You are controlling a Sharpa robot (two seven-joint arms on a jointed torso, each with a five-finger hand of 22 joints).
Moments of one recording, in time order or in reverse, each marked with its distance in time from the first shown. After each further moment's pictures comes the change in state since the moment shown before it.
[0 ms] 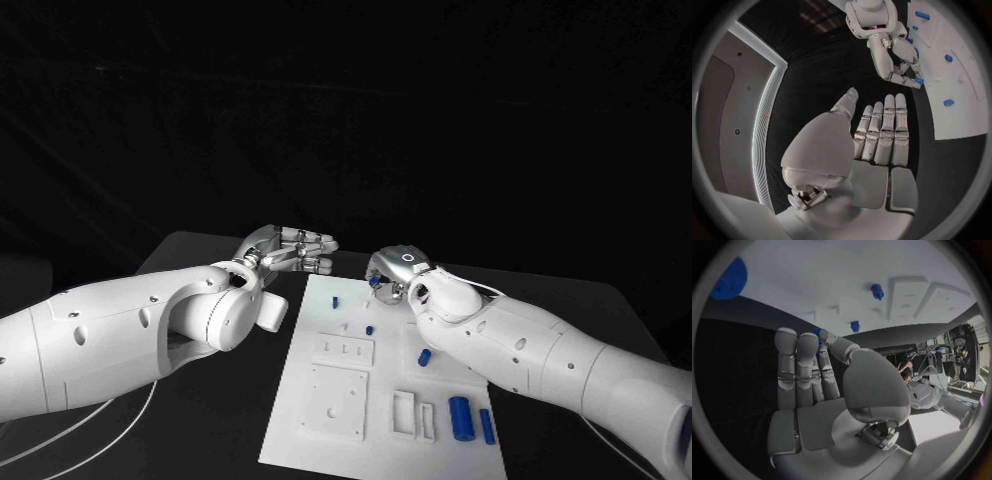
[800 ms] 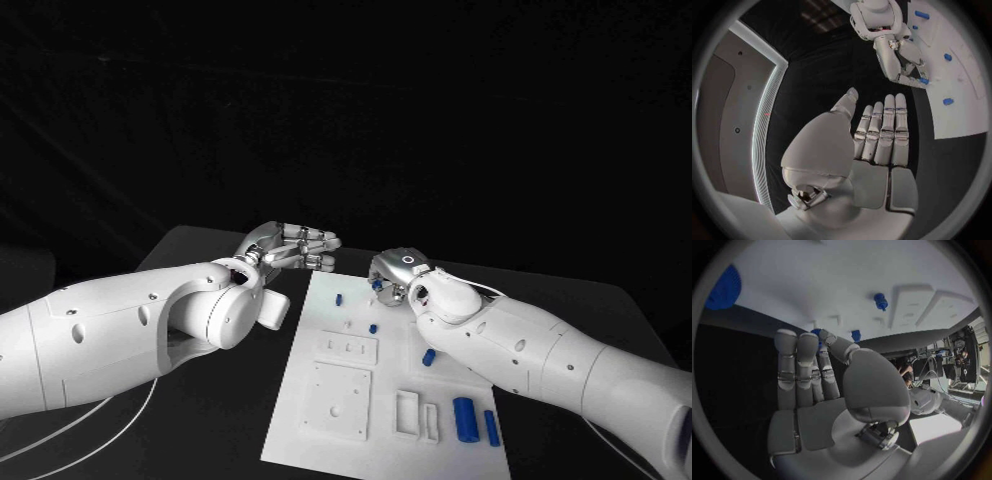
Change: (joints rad) left arm 0.014 -0.002 0.000 0.013 -0.005 0.000 -0.002; left_hand 0.000 0.000 0.000 0.000 0.000 0.000 0.000 0.000 0.000 0.000 0.000 0.000 0.000 0.000 0.000 0.000 0.000 0.000 0.000 0.000 0.000 0.000; right arm 0.000 0.002 0.000 -0.006 -0.019 0.036 -0.012; right_hand 0.000 0.000 0.006 -0.006 -0.001 0.000 0.000 -0.001 0.000 0.000 0.000 0.005 0.000 0.000 0.000 0.000 -0.005 -0.002 0.008 -0.001 -0.032 0.052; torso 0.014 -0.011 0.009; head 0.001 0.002
